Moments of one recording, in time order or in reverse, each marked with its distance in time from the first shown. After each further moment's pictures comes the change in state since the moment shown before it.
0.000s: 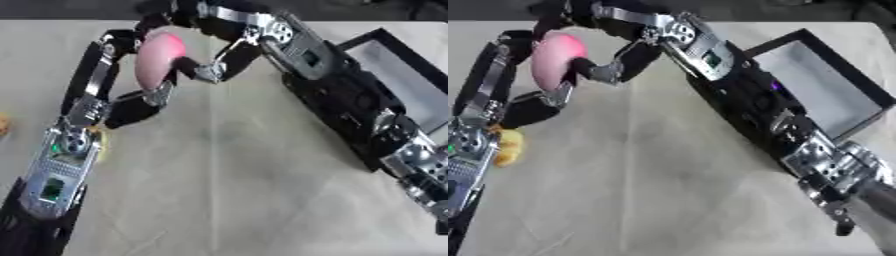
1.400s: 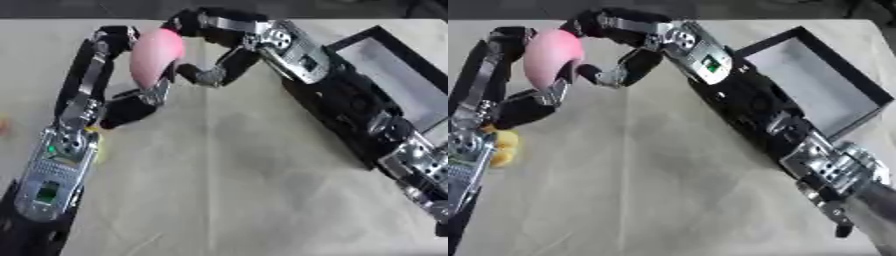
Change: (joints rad) left arm 0.000 0.001 -0.012 -0.012 0.035 -0.009 -0.001; right arm 0.007 0.000 0.000 0.040 0.006 0.030 0.030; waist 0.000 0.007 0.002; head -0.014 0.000
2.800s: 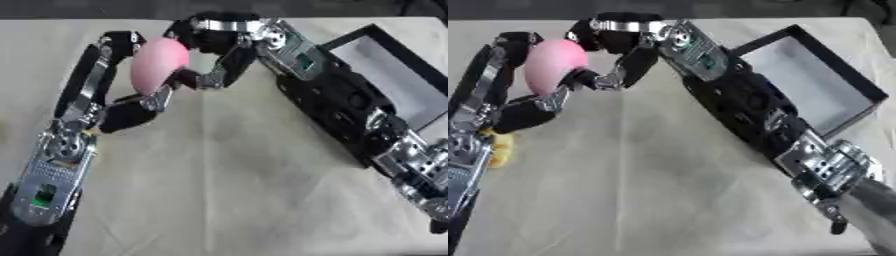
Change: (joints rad) left arm 0.001 -0.002 -0.013 0.000 0.014 0.031 -0.062; right arm 0.004 0.001 0.000 -0.006 -0.137 0.128 0.128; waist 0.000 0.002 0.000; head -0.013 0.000
